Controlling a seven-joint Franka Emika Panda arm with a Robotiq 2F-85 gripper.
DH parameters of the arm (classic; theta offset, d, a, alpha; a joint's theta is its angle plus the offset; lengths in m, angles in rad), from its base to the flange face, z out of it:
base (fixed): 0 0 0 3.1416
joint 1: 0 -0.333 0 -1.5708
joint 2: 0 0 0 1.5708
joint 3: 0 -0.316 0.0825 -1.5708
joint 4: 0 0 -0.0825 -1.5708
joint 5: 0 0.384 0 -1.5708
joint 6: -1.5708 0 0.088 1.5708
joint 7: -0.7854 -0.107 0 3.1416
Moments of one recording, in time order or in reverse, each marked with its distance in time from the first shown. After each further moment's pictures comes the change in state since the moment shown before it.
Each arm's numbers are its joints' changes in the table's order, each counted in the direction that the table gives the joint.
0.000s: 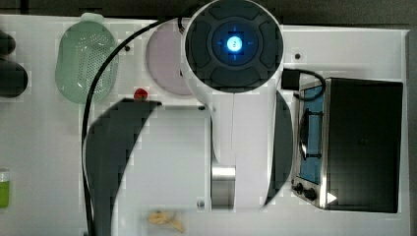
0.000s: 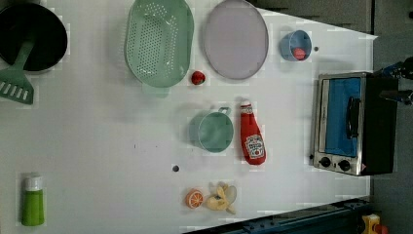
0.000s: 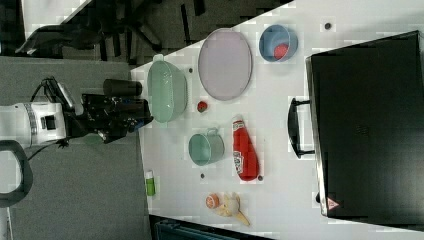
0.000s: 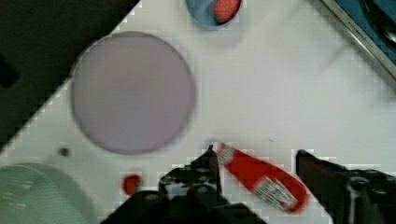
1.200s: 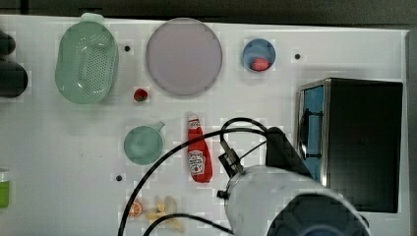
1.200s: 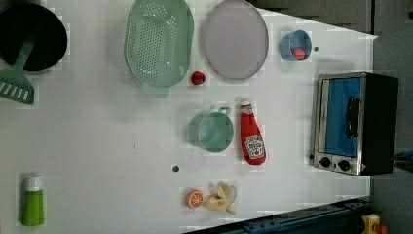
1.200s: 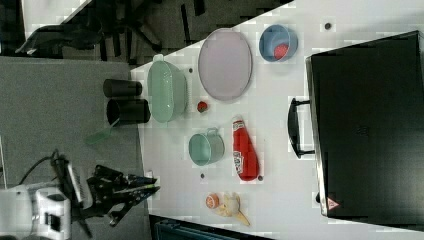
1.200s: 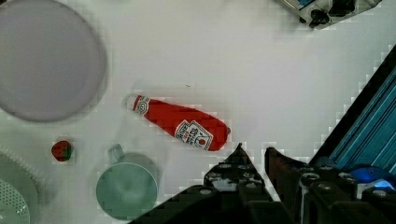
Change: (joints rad) arm 0.022 0.395 0.070 -0.316 0.001 0.159 -0.064
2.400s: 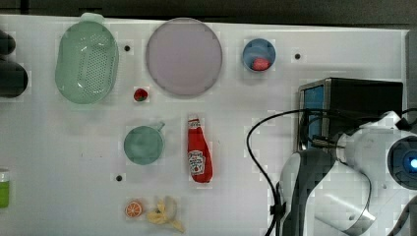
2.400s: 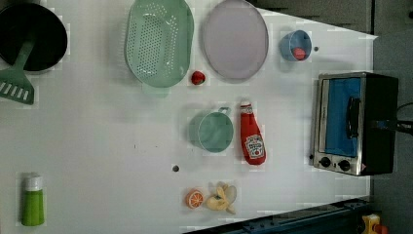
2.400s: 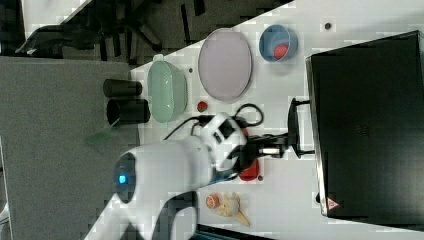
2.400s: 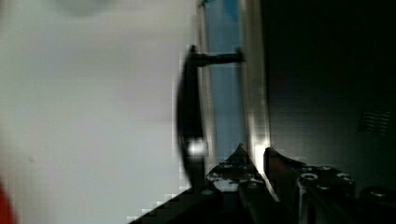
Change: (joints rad) arm 0.071 -0.438 0.372 -0.117 -0.092 -0.687 1.237
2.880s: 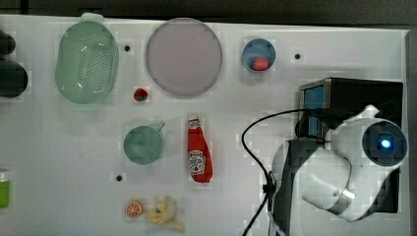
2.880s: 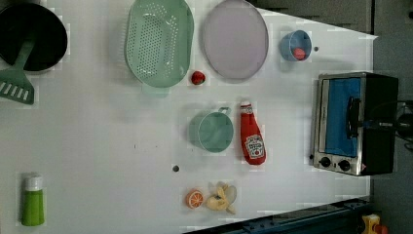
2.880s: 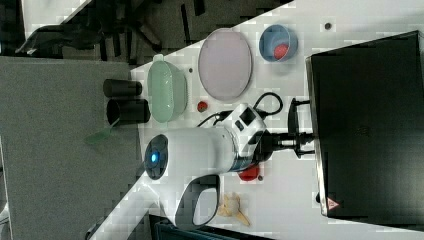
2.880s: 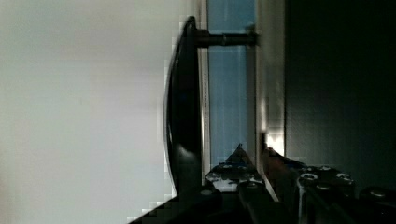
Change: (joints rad) arm -0.001 -0.125 -0.010 -0.002 -0.003 -0.068 0.062
